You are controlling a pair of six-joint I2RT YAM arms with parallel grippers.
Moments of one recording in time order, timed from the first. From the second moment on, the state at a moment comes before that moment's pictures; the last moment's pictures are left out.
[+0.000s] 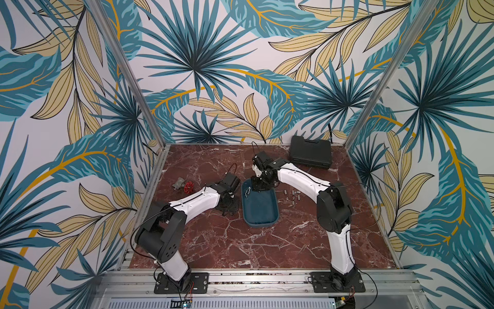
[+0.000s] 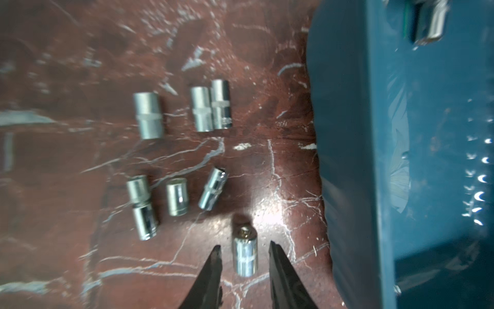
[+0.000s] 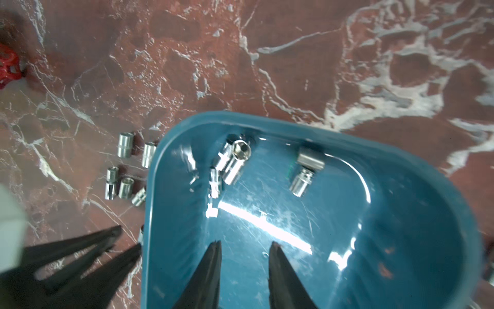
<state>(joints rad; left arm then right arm) -0.53 1.68 1.04 -0.62 0.03 -0.45 0.62 2.13 1.80 -0.85 -0.13 0.43</state>
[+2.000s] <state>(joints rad) -0.54 1.69 1.02 -0.67 -0.04 -0.45 0.64 1.95 1.80 -0.93 0.02 0.42</state>
